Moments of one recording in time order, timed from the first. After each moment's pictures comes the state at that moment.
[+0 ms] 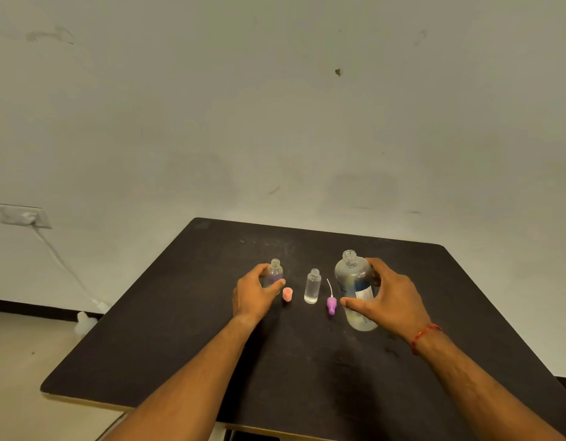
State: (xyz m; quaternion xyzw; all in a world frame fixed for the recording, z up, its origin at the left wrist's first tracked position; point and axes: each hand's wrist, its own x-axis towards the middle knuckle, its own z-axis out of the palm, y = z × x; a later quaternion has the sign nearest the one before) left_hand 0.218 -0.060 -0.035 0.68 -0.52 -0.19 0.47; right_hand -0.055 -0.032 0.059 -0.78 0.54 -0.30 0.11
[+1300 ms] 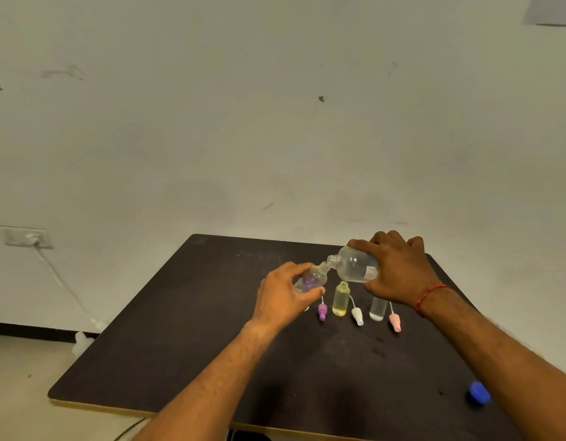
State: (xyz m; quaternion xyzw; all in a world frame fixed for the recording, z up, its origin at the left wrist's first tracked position) left_hand 0.153 -0.001 0.046 0.55 -0.67 -0.12 0.48; right_hand -0.076 -0.025 0.142 -0.83 0.52 -0.12 -0.18
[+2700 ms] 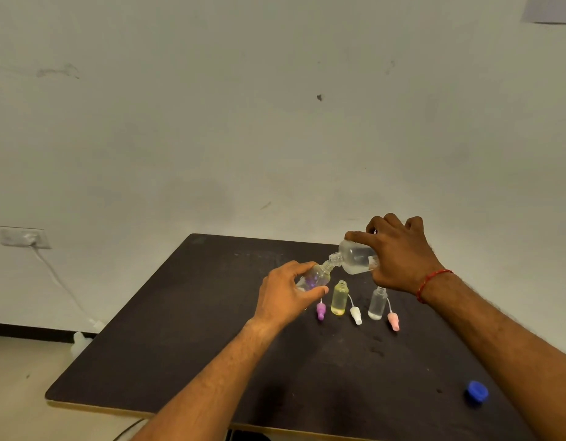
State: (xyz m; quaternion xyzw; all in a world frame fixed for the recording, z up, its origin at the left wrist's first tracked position) left_hand 0.145 -0.001 0.052 0.56 -0.67 -0.13 0.47; right_hand -0.077 -0.027 0.162 -0.83 0.48 -0.08 -0.26
